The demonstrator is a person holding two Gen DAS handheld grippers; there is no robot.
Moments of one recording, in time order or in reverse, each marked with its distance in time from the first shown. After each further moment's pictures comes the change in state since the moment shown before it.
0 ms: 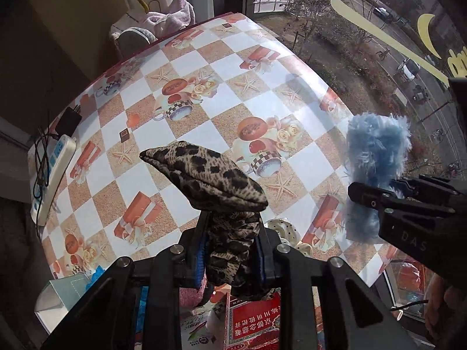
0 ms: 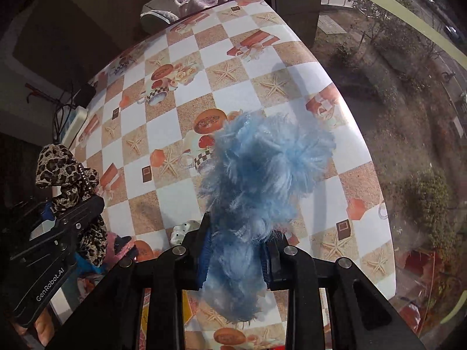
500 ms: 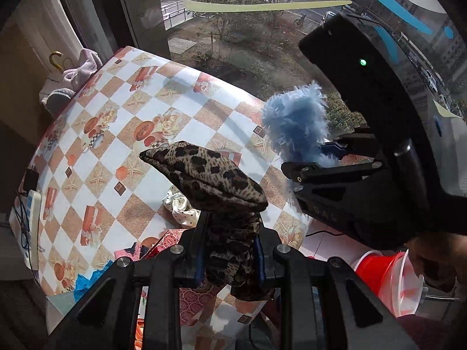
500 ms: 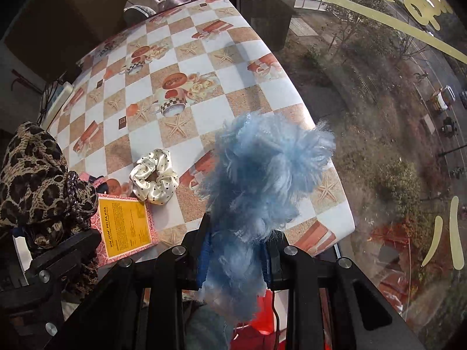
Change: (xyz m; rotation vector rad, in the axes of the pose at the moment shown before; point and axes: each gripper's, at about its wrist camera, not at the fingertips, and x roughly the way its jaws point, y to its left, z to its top) left arm -0.073 -0.105 -0.089 0.399 -0.041 -0.181; right arm -0.056 -0.019 -0.107 0.023 0.007 -0.159
